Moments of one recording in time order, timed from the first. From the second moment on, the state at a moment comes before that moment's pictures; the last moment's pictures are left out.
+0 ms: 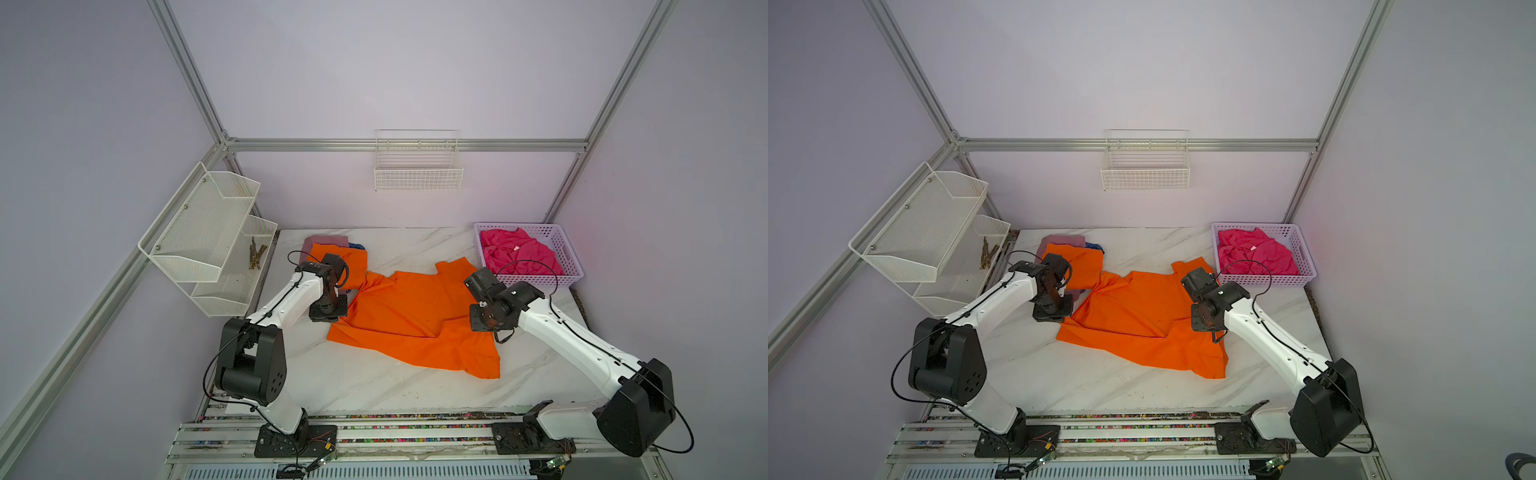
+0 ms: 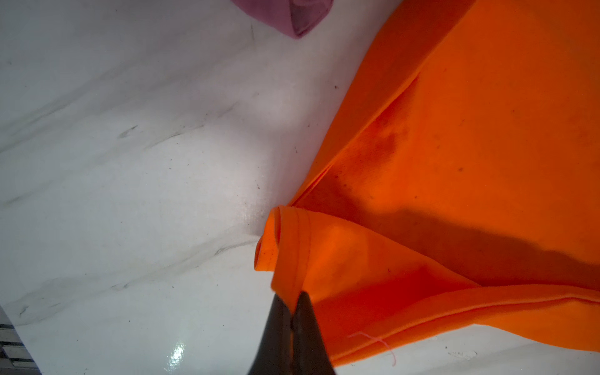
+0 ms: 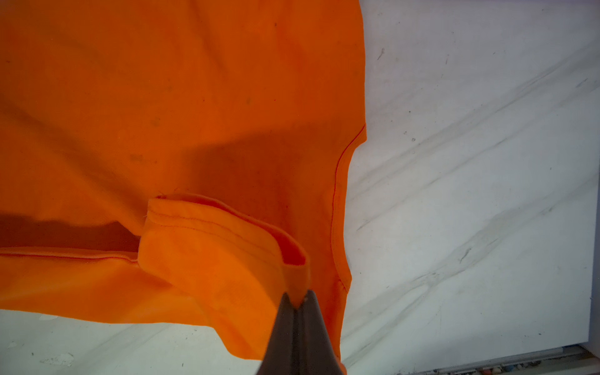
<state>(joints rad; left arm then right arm) -0.24 1.64 1.27 -1.12 -0.04 -0.34 0.51 1.37 1.14 -1.07 0.26 0.55</state>
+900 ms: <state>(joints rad) -0.24 1.75 1.43 -1.20 0.01 -0.34 0.51 1.46 1.16 -1.01 0.25 0.53</state>
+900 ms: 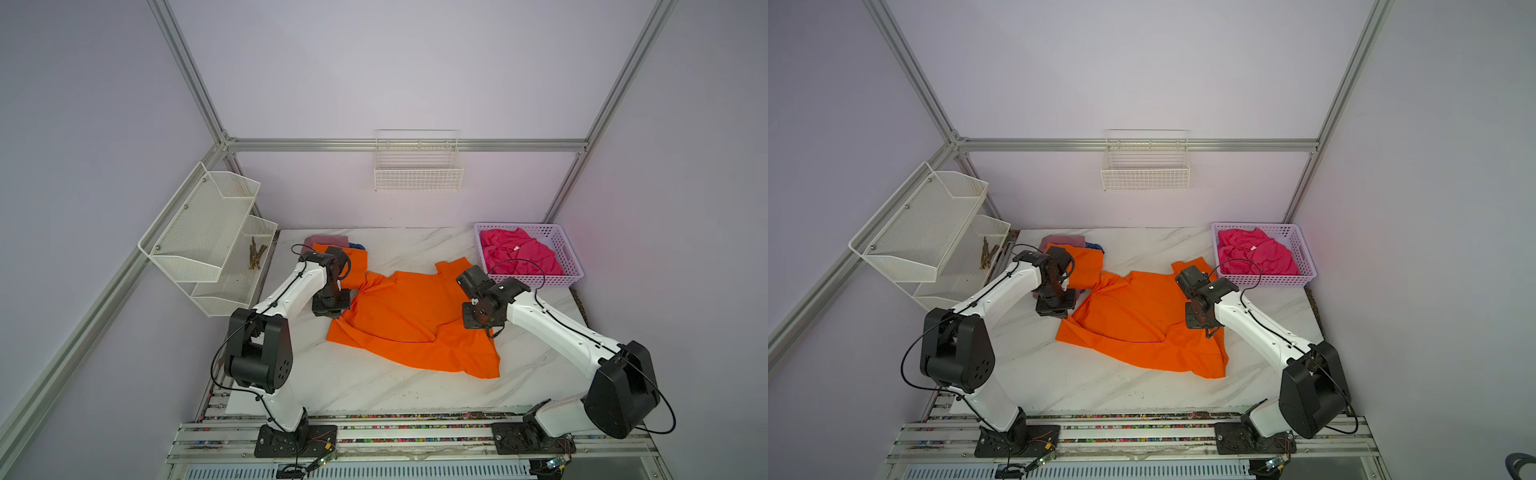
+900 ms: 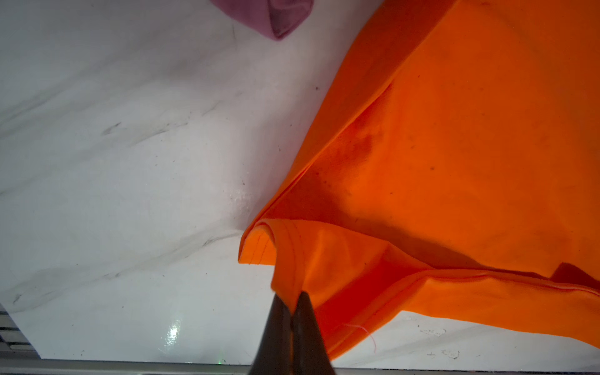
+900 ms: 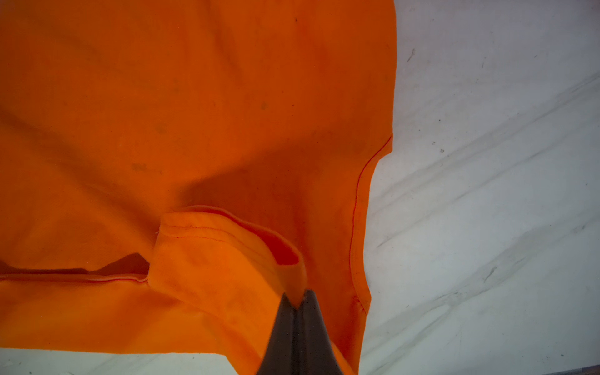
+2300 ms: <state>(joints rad) -0.24 1.91 1.52 -1.14 -0.04 -0.32 0.51 1.53 1.20 -0.98 0.30 0.55</state>
